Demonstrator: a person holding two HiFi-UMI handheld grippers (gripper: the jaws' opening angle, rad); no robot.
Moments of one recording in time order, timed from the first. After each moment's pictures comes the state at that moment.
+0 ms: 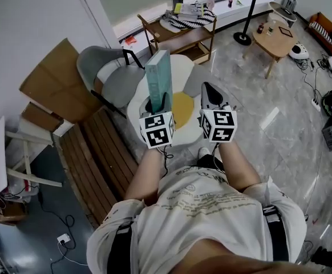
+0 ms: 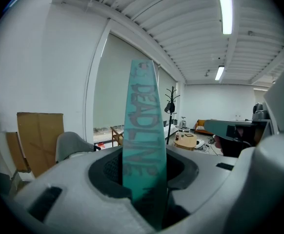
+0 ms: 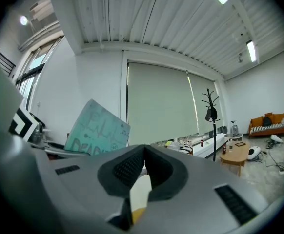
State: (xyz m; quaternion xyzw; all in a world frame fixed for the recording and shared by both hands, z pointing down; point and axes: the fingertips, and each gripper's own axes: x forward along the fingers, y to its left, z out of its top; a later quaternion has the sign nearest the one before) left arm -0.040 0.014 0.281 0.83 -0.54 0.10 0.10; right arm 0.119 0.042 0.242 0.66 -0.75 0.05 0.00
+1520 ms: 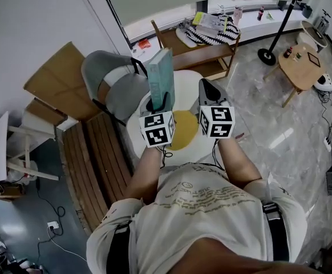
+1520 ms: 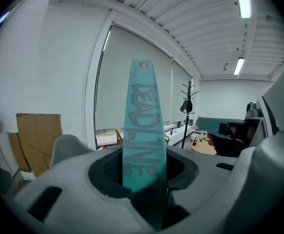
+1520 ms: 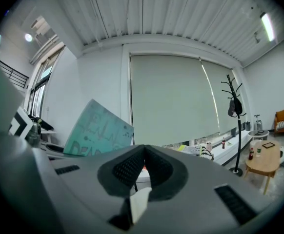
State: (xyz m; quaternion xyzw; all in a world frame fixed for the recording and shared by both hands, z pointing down) left arm 0.030 -0.184 0.284 0.78 -0.60 0.10 0.11; right arm 0.179 -0.196 0.242 0.58 -0.81 0.05 0.01
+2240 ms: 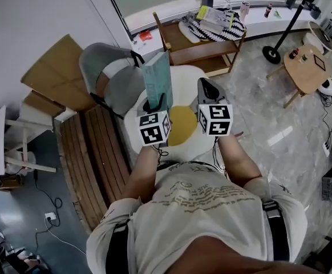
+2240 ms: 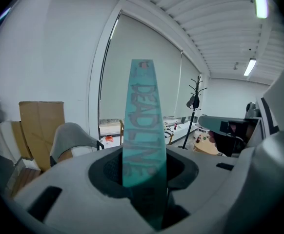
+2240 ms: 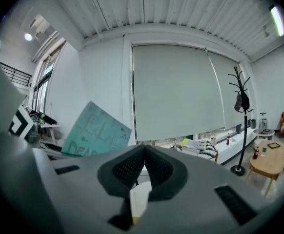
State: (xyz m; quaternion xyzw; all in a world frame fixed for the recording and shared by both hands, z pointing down) left arm 0.019 -0.209 0.322 0.76 -0.61 0.12 0.17; right arm 0.177 -0.237 0.272 0.55 -0.83 0.07 0.04
